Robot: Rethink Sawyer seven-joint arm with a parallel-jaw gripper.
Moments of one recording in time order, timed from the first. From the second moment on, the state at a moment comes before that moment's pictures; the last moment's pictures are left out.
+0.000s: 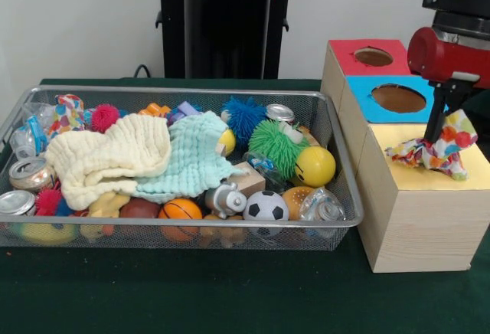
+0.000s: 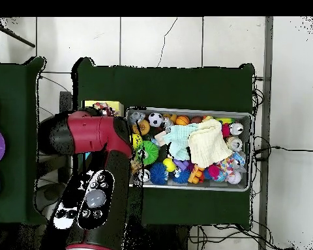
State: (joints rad) arm 0.28 -0.50 -0.30 1.34 0.12 0.47 1.66
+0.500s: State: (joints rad) arm 0.28 -0.47 -0.30 1.34 0.11 0.48 1.66
